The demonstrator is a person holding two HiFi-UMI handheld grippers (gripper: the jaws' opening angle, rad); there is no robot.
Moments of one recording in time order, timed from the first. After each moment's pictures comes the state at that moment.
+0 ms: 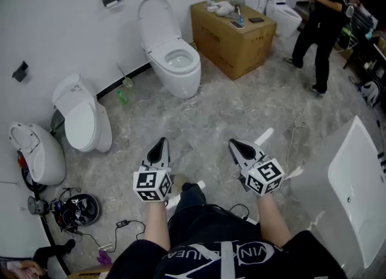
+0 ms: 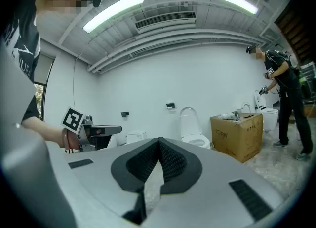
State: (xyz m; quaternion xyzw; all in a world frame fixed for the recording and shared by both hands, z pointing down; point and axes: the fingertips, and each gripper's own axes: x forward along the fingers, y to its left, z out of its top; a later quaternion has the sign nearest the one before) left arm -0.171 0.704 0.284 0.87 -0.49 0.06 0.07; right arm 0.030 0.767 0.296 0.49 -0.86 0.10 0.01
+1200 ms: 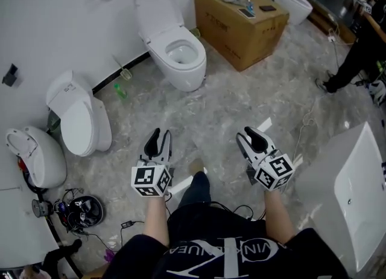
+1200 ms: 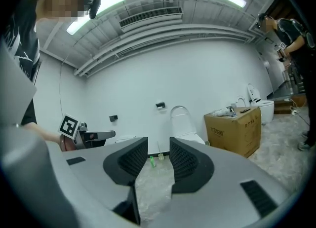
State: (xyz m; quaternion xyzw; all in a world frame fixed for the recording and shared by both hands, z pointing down) left arm -0.170 0.551 0.300 0.87 -0.48 0.05 0.08; right arm 0.064 0.620 0.311 0.52 -0.84 0.13 -0.02
